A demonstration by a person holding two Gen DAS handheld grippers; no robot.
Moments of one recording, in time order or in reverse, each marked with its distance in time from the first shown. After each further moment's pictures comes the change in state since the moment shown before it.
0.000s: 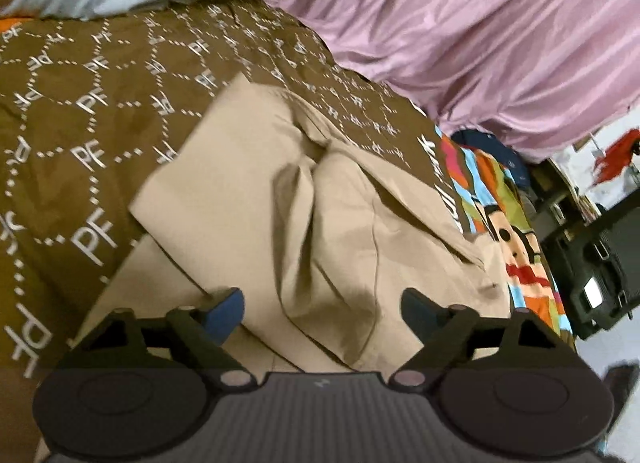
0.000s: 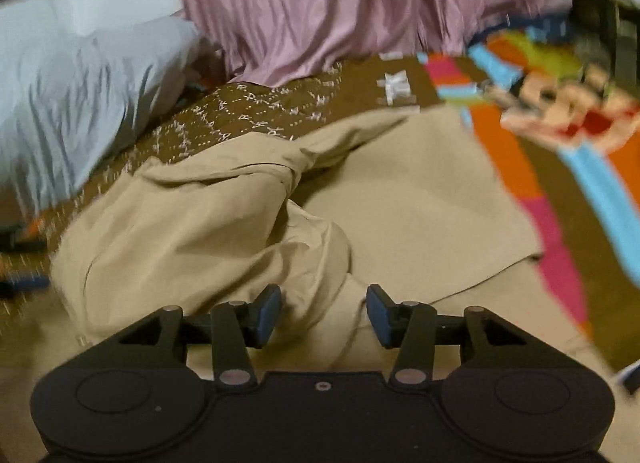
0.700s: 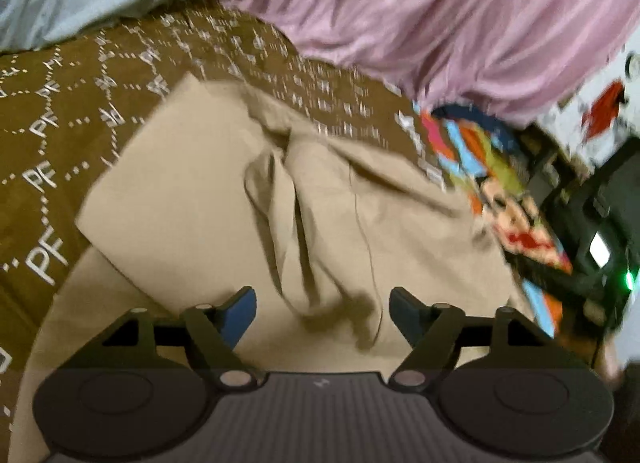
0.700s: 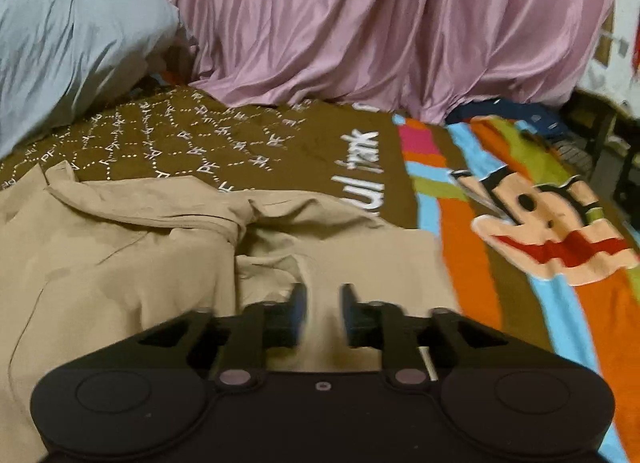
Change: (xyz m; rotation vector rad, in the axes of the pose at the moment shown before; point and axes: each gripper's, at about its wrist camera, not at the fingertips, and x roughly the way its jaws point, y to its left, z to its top) left arm 0.014 -0.027 -0.008 0.123 -0.023 -0.002; right arm 0.059 0.004 0.062 -0.296 -0.131 -0.263
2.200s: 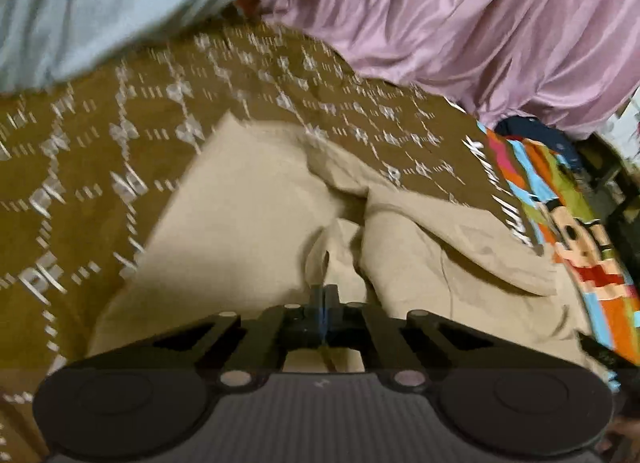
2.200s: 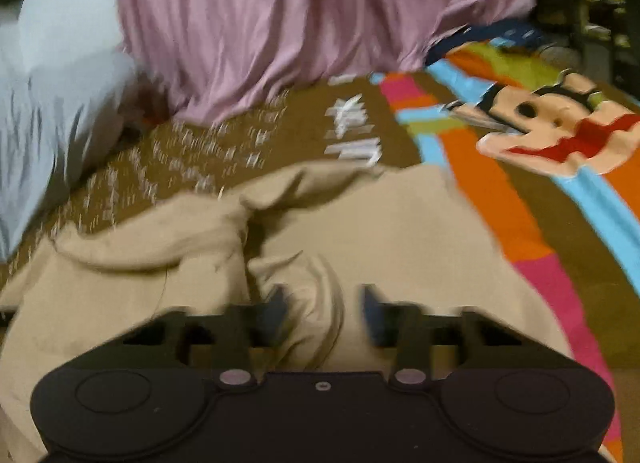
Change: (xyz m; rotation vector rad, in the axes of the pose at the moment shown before) left arm 0.060 0.015 0.058 0.046 -0.033 0.228; right arm 0.027 -0.017 -0.019 0.317 0.064 0.118
